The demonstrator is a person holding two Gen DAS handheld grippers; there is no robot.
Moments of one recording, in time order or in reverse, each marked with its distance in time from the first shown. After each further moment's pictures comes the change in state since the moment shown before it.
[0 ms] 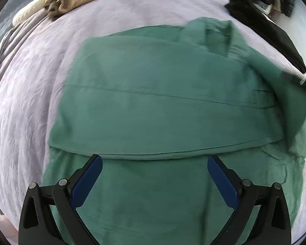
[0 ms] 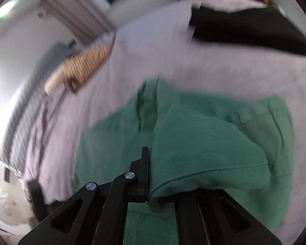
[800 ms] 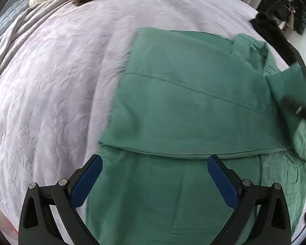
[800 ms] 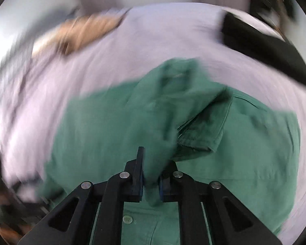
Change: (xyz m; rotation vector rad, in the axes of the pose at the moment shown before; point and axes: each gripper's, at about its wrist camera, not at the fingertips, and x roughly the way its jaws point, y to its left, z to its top) left arm -0.008 0.109 -0.014 -0.101 -0.014 -0.003; right arm 0.051 0.110 -0.043 -0.362 0.071 -0.268
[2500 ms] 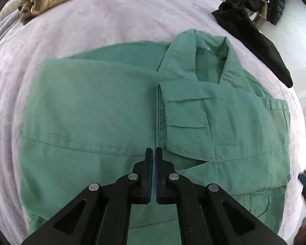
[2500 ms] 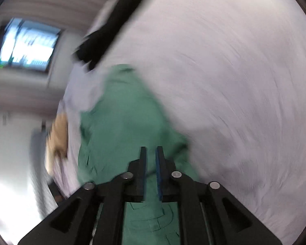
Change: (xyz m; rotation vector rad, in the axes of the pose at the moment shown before) left arm 0.025 -0.112 0.064 0.123 0.007 -0.196; right arm -0.105 -0.284 -0.191 0.932 -0.196 0.242
